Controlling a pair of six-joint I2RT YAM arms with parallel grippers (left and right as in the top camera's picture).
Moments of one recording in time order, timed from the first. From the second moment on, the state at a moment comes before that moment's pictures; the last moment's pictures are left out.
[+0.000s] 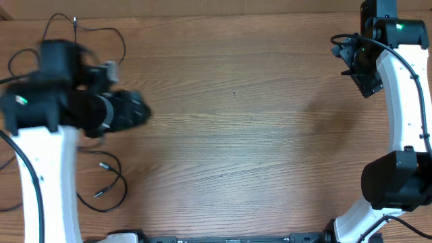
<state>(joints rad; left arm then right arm) -0.02 1.40 1.77 -1.59 0.30 -0.18 -0.07 1.88 1.92 -1.32 0.16 0.96</state>
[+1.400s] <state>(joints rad) -0.50 1.14 1.30 -1.19 0.25 0.22 -0.07 1.88 1.92 -1.32 0.16 0.96</state>
